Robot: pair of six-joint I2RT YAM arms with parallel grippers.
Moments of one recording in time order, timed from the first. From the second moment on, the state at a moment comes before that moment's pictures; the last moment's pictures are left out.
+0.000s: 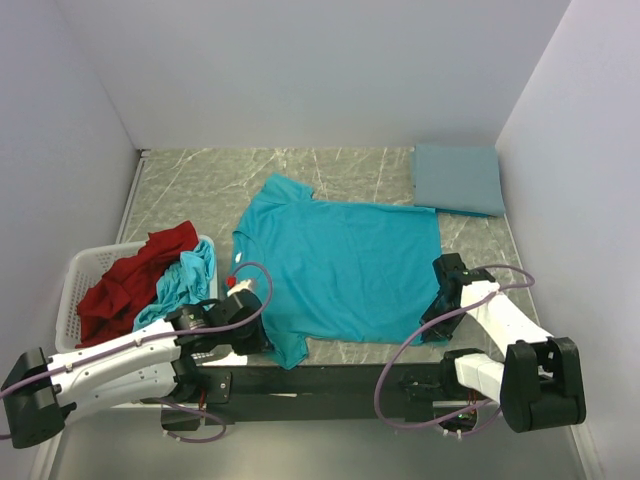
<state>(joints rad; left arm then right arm) -1.00 0.82 0.45 -0.63 -0.02 -1.16 0.10 1.11 0.50 -0.95 -0.03 0.85</state>
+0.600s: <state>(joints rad) -0.76 0.84 0.63 -0.62 -0.05 -0.98 0.10 1.13 0.76 -0.94 -0.01 0.77</state>
